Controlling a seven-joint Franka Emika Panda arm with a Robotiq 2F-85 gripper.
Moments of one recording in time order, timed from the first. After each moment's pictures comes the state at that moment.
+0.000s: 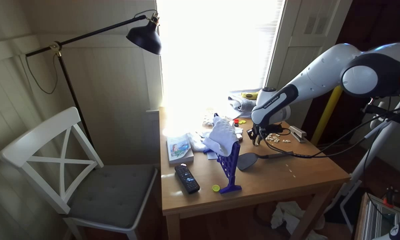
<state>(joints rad) -0.13 0.71 -0.26 -1.84 0.12 2.61 0.32</state>
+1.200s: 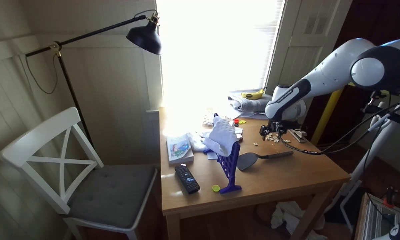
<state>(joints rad) -0.25 0.66 -0.27 -1.91 0.13 2.60 0.16</state>
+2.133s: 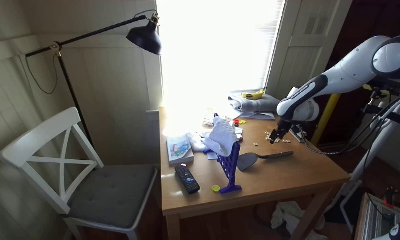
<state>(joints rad) -0.58 0.60 0.00 -2.01 0.15 2.70 -0.52</state>
